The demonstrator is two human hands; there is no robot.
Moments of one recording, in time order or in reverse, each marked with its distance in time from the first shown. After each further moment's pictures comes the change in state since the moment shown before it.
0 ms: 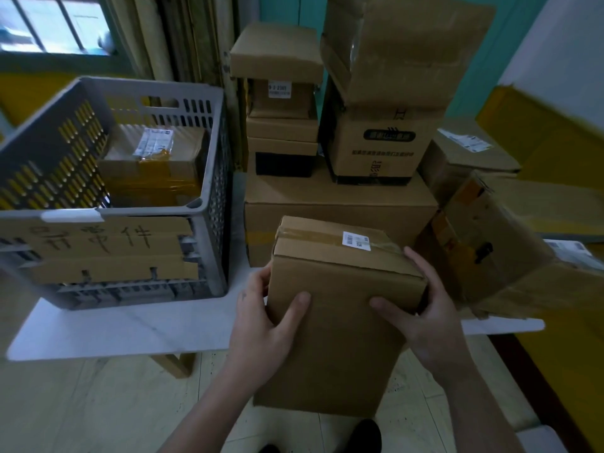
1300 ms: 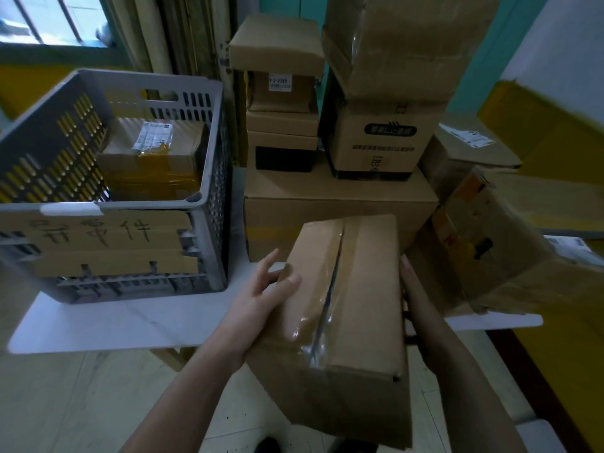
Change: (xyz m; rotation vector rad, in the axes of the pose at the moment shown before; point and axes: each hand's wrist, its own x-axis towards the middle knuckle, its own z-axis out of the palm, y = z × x) left_hand 0.012 0.025 -0.023 -0.292 -0.268 -0.286; right_hand 0.019 -0.001 0.008 0.063 -0.047 0.526
